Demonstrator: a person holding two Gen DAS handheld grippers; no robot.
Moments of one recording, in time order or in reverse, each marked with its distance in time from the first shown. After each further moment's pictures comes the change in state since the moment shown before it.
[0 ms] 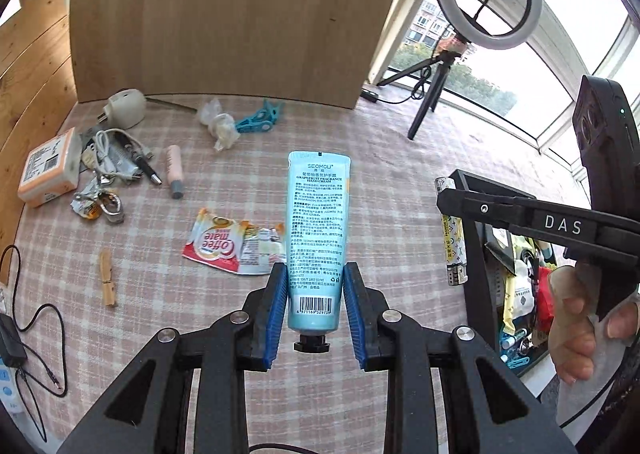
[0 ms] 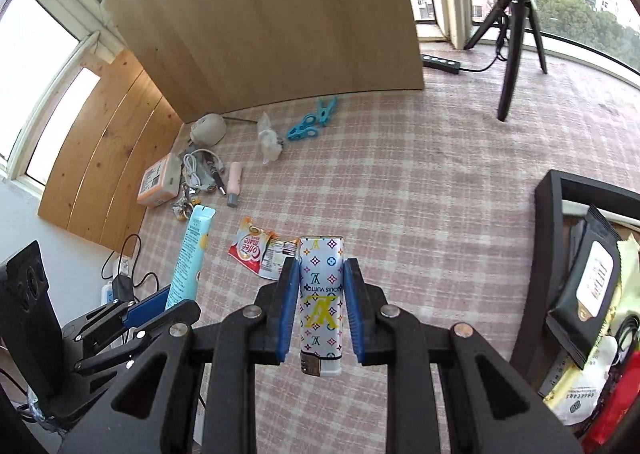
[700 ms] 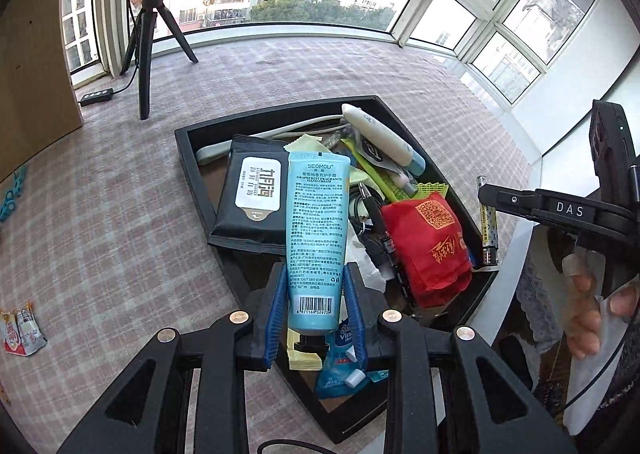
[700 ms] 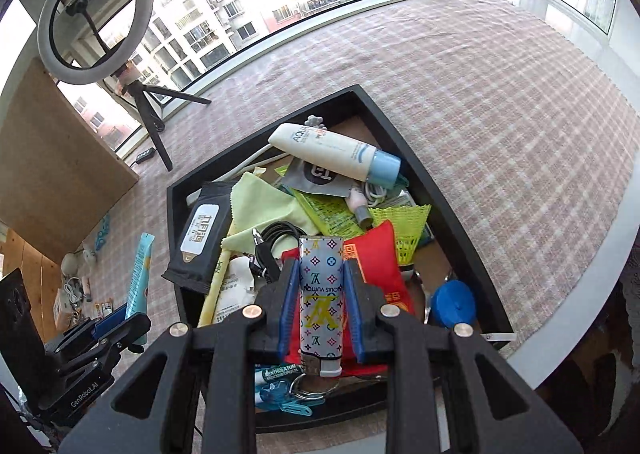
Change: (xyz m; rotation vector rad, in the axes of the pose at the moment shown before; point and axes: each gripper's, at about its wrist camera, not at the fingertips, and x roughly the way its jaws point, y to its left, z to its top) left arm 0.074 -0.264 -0.018 0.410 0.152 -0.279; right arm -0.192 -0.271 -0.139 0.537 -0.210 -0.377
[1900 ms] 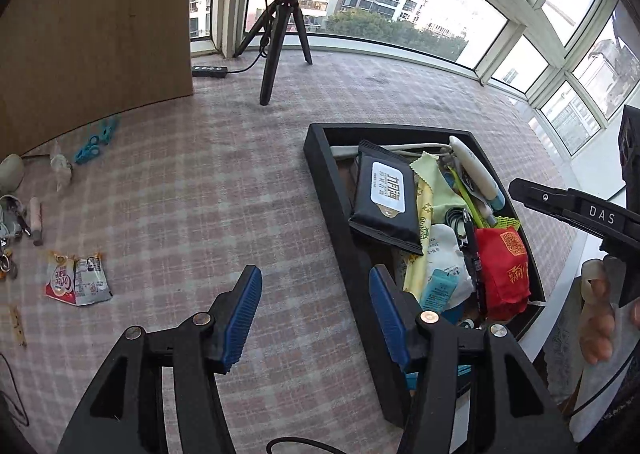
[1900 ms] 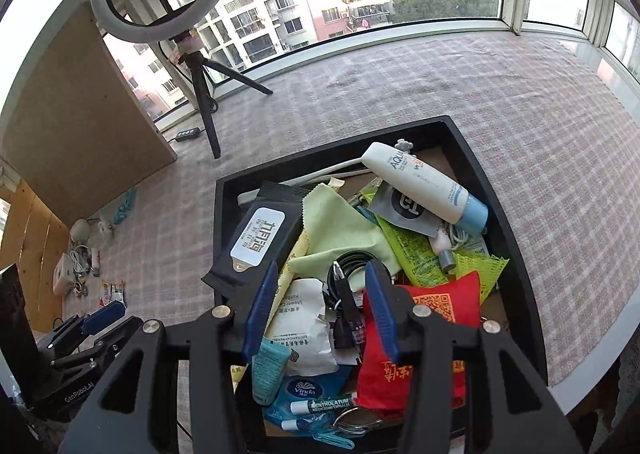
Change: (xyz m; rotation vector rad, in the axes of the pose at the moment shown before) left arm -0.047 0.091 -0.027 -0.257 -0.076 0.223; right arm 0.026 0.094 0.016 -0.217 -0.012 0.086
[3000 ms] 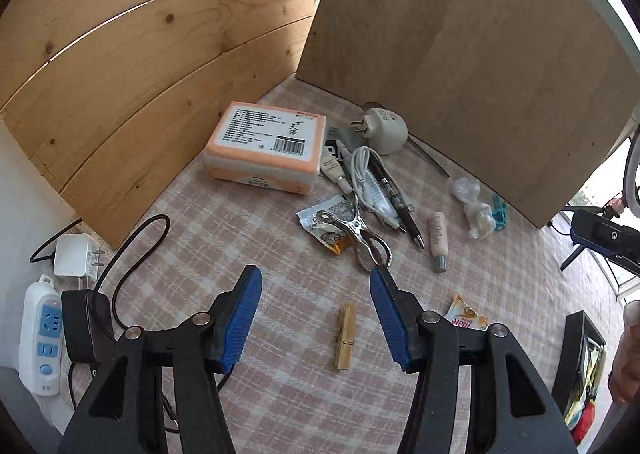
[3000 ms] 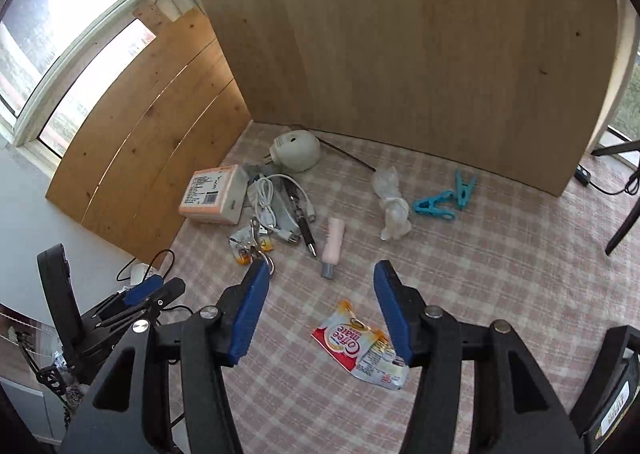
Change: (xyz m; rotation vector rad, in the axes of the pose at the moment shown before) left arm -0.110 0.391 -0.090 -0.688 -0.209 0.387; right arm 0.111 0.475 -0.013 -0.621 0.205 0.456
